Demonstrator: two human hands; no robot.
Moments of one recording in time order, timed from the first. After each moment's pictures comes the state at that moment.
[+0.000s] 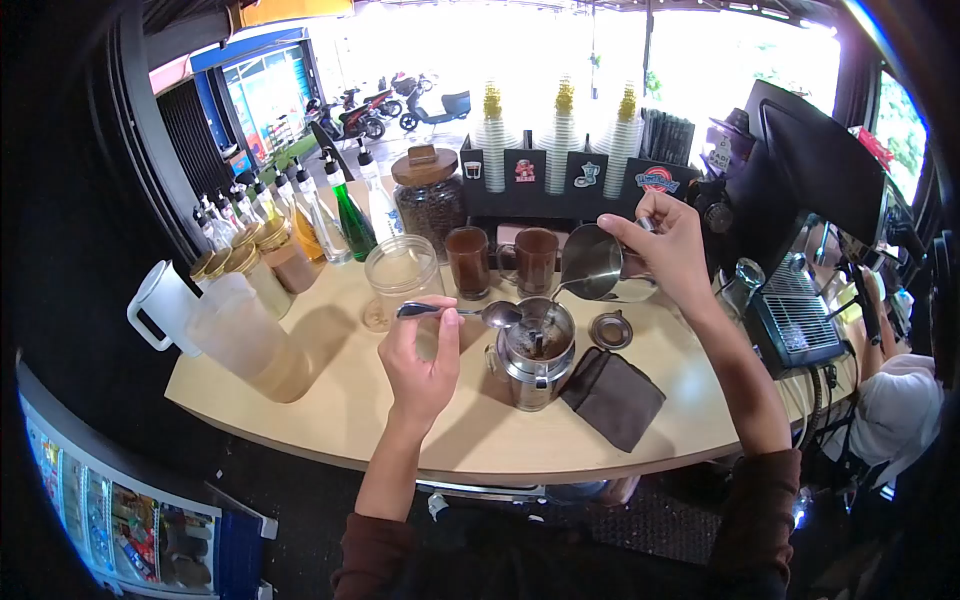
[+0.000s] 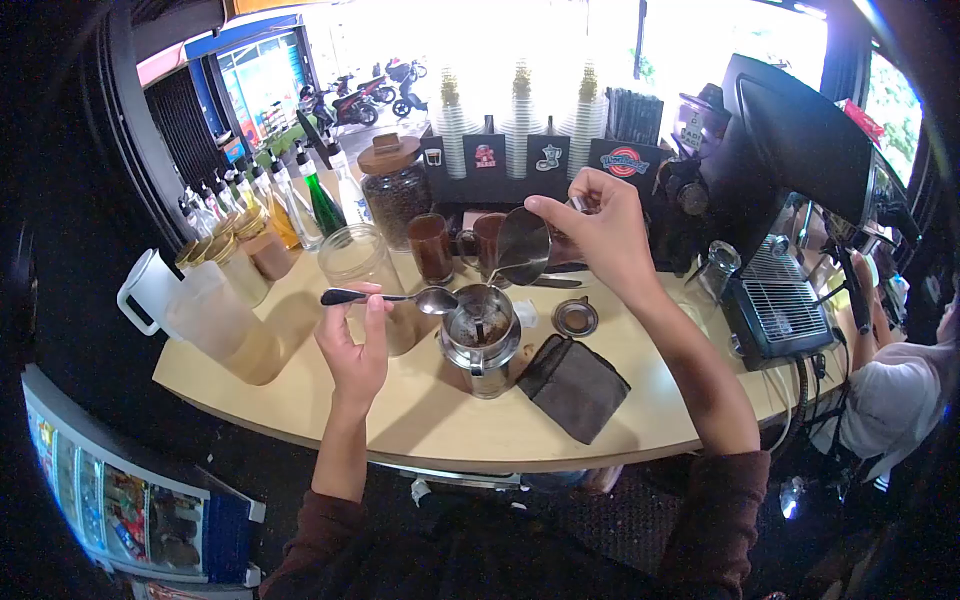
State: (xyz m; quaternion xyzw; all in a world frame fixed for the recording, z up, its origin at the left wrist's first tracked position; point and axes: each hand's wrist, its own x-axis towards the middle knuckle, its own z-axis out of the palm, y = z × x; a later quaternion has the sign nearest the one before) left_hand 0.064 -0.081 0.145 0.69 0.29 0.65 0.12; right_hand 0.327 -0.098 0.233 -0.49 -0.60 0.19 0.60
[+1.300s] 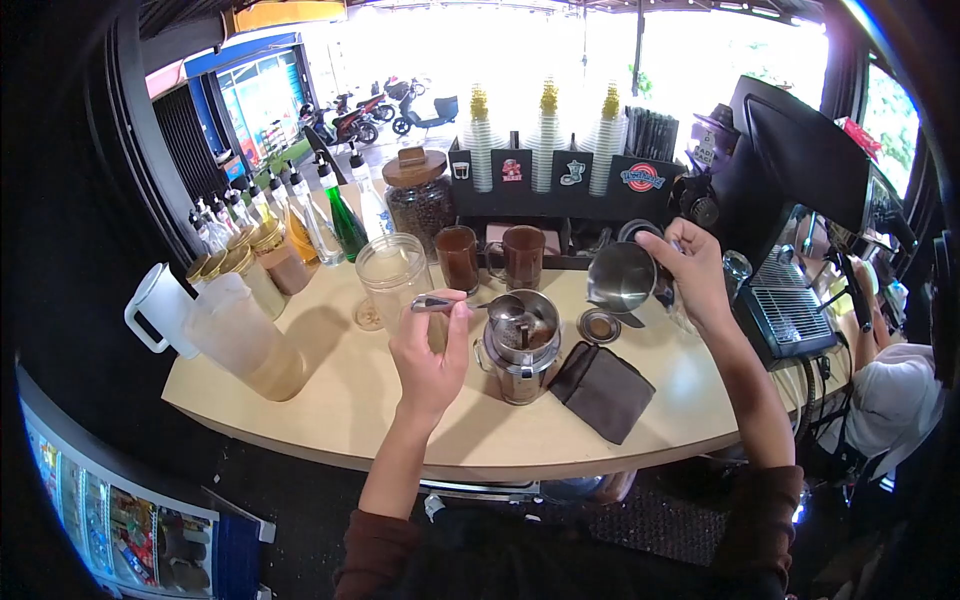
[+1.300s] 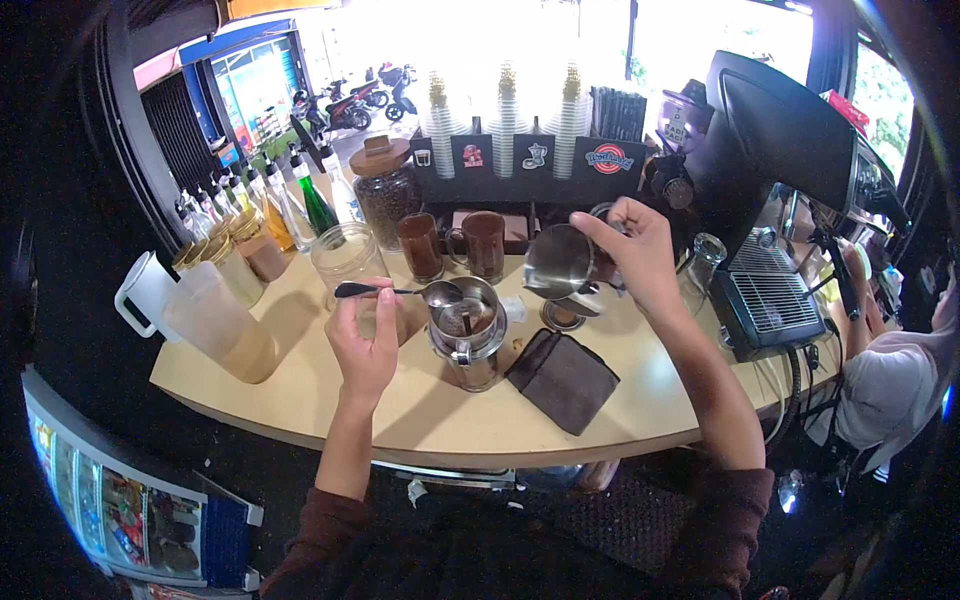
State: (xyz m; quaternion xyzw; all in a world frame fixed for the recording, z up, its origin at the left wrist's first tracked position) left_hand 0.082 -0.089 0.143 0.69 0.29 0.65 0.12; right_hand 0.367 -0.129 0.207 -0.47 -0.54 0.23 0.66
